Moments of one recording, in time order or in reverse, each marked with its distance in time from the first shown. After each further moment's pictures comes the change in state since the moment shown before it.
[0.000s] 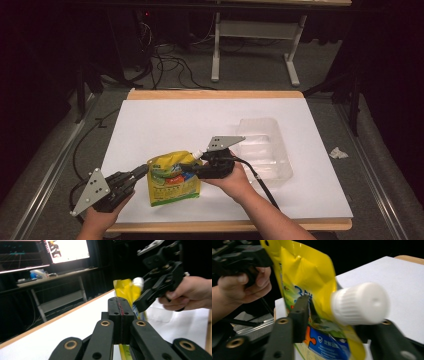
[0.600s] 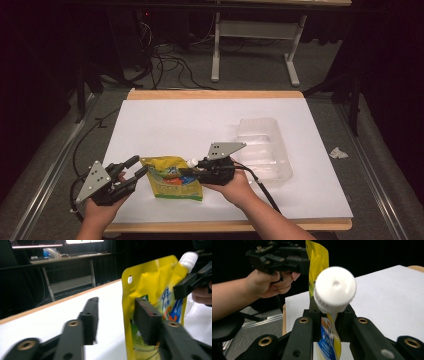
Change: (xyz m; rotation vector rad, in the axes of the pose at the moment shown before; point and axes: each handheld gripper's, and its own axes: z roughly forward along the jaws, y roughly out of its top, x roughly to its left) left arm 0.015 -0.011 0.006 0.105 0.085 -0.107; right arm 0.018 -0.001 -0.006 -0.018 0.041 -0.089
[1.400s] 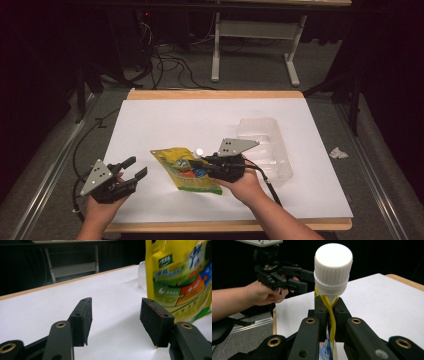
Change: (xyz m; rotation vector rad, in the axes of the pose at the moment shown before) left arm 0.015 -0.024 0.007 0.082 0.031 -0.076; right arm 0.001 0.010 -0.027 -0.036 -0.088 -0.032
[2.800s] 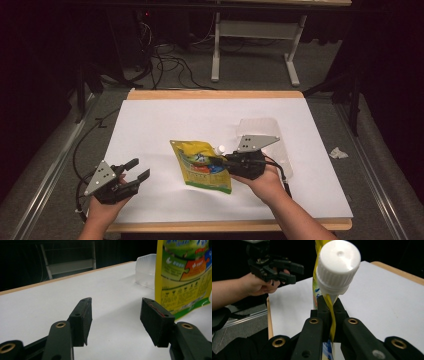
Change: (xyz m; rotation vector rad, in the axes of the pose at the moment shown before) left arm -0.002 -0.005 0.005 0.016 -0.021 0.003; right arm -0.015 0.001 -0.045 0.076 -0.063 0.027
